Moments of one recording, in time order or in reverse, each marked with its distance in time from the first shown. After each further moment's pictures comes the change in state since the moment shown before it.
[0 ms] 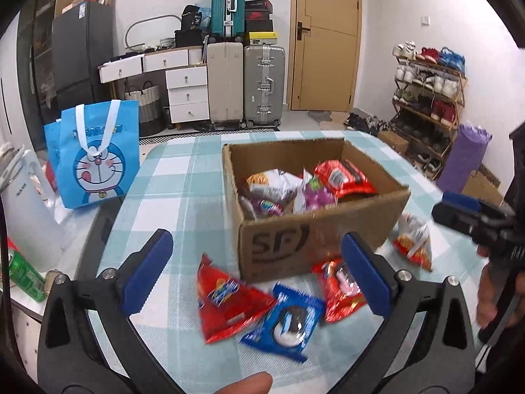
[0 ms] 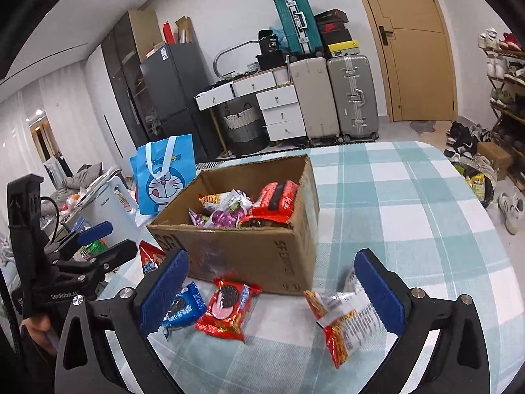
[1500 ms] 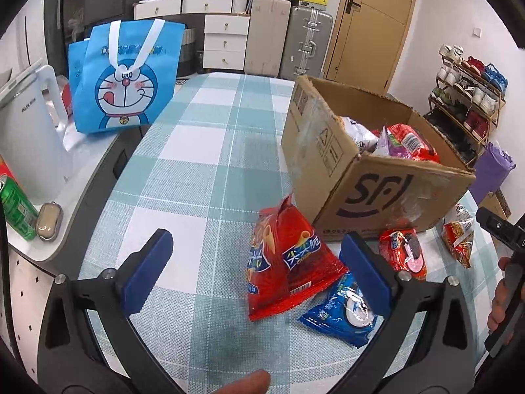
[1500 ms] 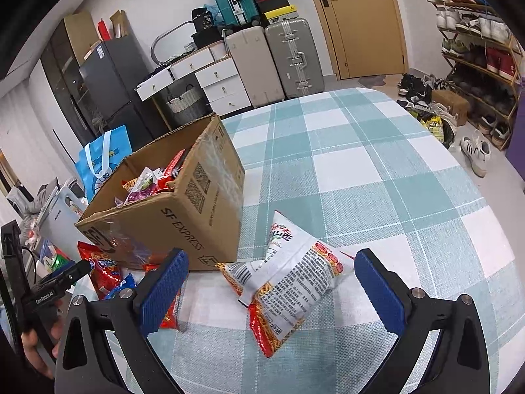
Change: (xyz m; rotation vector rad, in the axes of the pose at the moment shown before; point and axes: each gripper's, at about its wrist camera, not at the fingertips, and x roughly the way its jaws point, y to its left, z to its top) left arm 0.055 0.068 -0.041 -0.214 0.199 0.059; right arm 0.030 -0.059 -0.020 0.184 0.130 -0.190
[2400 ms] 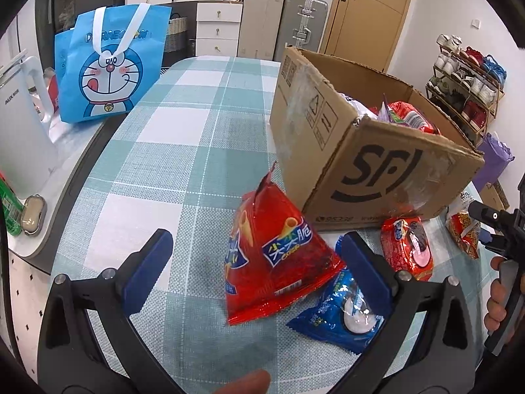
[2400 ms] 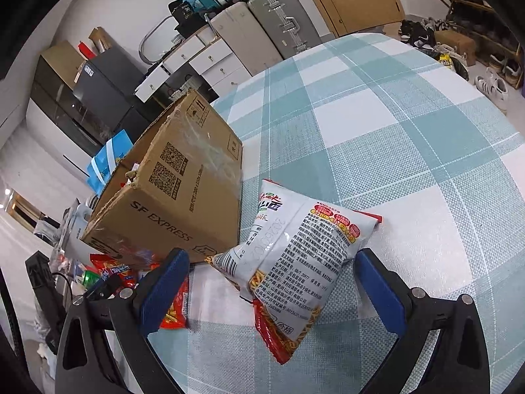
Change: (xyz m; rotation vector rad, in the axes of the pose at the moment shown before) left arm 0.029 -0.012 -0.009 0.009 0.045 -0.022; right arm 0.041 -0.026 -0.007 0.179 0.136 0.136
